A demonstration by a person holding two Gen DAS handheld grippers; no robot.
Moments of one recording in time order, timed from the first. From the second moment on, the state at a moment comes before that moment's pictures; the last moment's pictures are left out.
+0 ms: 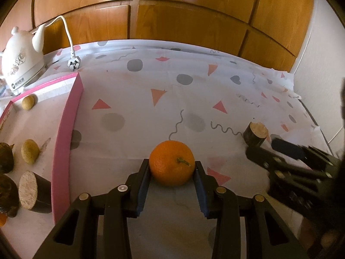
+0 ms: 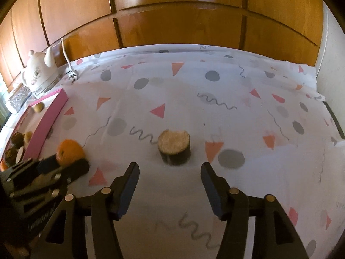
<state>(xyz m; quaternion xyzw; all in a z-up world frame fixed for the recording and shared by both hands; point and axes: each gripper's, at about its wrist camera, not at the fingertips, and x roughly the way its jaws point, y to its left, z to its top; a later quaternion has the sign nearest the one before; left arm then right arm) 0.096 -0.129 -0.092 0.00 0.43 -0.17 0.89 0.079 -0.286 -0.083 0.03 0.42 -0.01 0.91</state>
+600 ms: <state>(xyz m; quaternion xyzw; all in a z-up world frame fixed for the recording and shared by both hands) 0.091 -0.125 -0.081 0.00 0.44 -0.17 0.88 0.095 -0.286 -0.092 0.03 0.41 -0.02 0.91</state>
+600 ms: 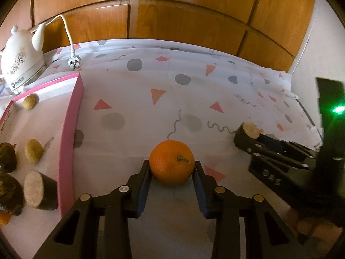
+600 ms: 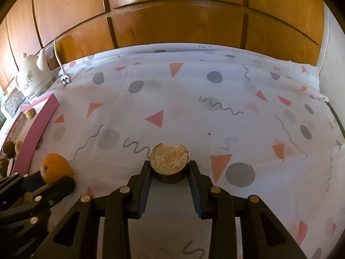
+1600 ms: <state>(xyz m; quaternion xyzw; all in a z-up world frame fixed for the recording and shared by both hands) 0.050 0.018 -0.032 -0.05 0.40 -0.04 0.91 0.097 -0.257 -0.090 -0.01 0.43 -0.02 0.90</state>
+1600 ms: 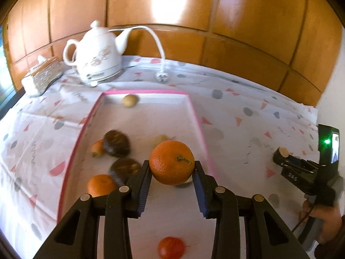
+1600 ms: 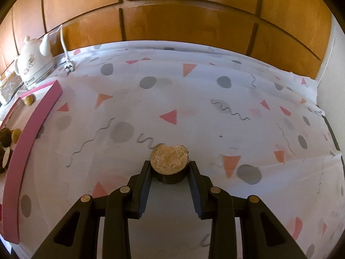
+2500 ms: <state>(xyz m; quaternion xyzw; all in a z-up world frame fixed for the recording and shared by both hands) 0.013 0.098 -0.038 -0.13 0.38 -0.04 0.91 0.076 -0.122 -0.042 -0.02 0.39 0.19 0.90</state>
